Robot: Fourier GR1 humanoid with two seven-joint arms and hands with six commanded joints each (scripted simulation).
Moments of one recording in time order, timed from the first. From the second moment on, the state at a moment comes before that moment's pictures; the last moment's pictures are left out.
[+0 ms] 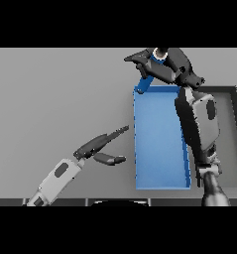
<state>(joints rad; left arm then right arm) -0.30 0.27 -0.58 -1.58 0.08 -0.24 0.06 -1.04 -0.32 -0.01 -1.42 -0.63 0.20 0.46</state>
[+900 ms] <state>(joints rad) -0.30 0.28 -0.58 -1.59 0.08 -0.23 0.08 -0.54 -0.45 0.11 -1.35 -0.53 0.02 0.61</state>
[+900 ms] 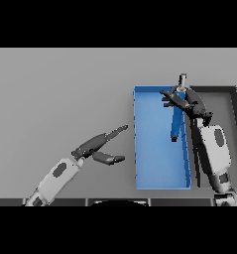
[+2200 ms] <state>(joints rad) -0.30 0.28 -0.59 -1.59 0.06 -0.22 0.09 -0.65 -0.77 0.75 -1.31 -0.83 -0.14 0.58</state>
